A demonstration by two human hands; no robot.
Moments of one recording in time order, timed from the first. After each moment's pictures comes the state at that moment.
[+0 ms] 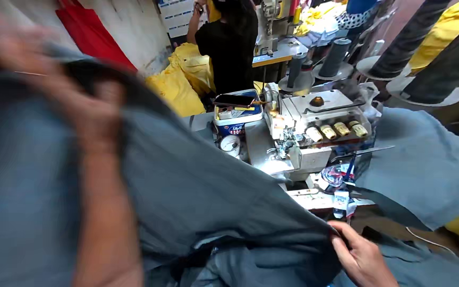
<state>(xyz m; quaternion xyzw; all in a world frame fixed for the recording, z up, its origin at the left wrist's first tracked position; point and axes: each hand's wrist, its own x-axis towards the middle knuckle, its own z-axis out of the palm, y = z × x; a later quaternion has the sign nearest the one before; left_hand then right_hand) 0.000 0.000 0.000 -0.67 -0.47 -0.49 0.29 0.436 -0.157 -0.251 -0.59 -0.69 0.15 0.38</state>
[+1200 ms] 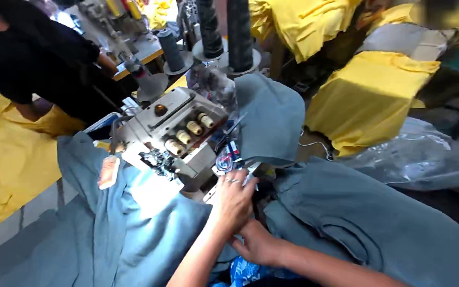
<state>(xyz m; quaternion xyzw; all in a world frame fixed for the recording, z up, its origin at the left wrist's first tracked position) 0.360 -0.036 -0.237 -0.95 -0.12 -0.27 -0.08 0.421 -0.152 -0.301 -0.55 -0.66 0.27 0.43</state>
